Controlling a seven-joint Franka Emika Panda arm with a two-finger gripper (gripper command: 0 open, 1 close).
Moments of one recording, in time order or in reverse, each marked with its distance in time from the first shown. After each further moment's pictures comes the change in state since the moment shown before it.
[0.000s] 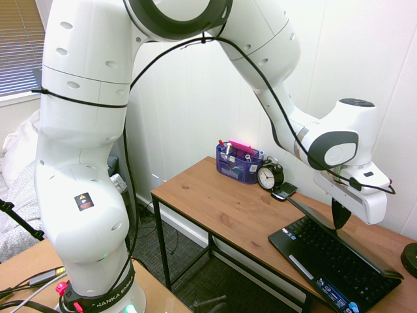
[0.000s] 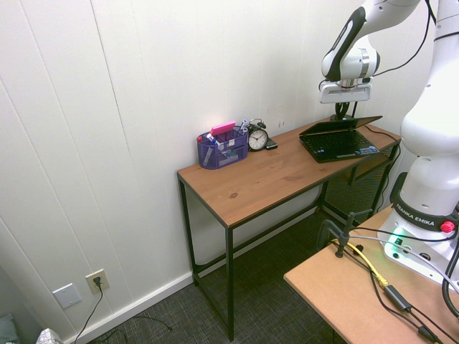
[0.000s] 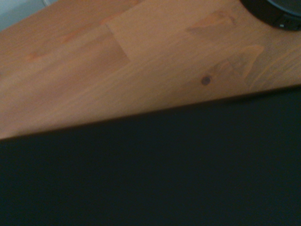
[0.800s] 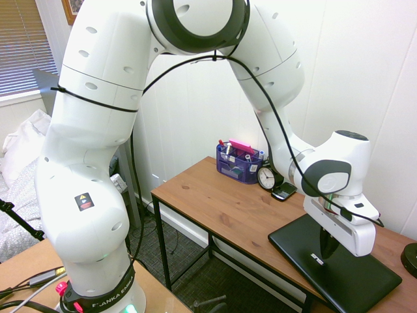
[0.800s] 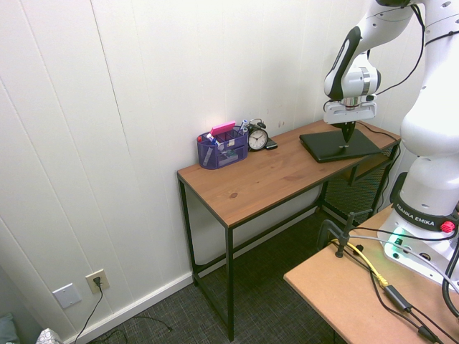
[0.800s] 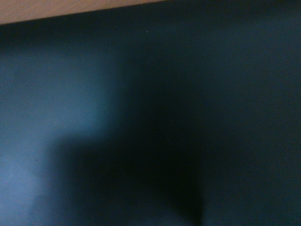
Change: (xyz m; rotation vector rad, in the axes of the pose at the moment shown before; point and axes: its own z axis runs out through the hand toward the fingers) arm -0.007 0.027 0.060 -0.112 -0.041 -0.010
